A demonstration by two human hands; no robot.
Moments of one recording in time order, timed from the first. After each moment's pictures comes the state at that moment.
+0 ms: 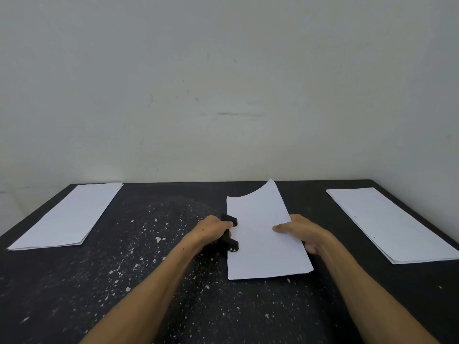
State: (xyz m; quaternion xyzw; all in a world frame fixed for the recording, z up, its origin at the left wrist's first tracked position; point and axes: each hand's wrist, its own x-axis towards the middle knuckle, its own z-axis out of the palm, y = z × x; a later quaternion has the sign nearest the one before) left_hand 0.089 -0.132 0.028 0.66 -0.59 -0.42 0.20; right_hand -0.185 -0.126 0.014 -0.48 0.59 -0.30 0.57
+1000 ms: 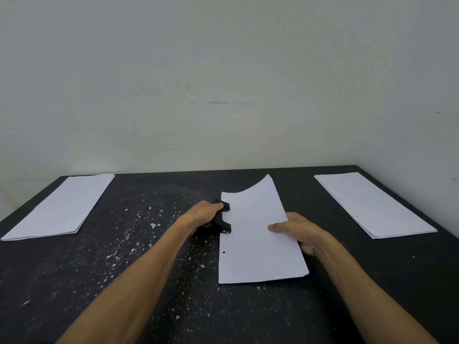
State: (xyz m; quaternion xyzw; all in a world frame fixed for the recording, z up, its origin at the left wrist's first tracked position) left_hand 0.092 -0.137 0.027 0.67 -0.61 -0.39 0.17; right_hand -0.182 -0.067 0.009 -0.48 0.59 -0.32 0.57
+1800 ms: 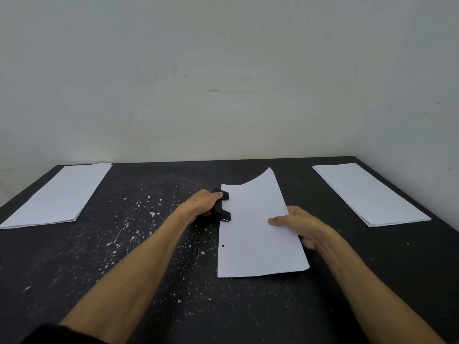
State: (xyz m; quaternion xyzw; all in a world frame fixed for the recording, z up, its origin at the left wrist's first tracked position) left_hand 0.092 -0.137 0.025 0.67 -0.61 -0.40 0.18; right_hand -0.177 -0.047 0.012 -0.46 0.59 -0.33 0.58
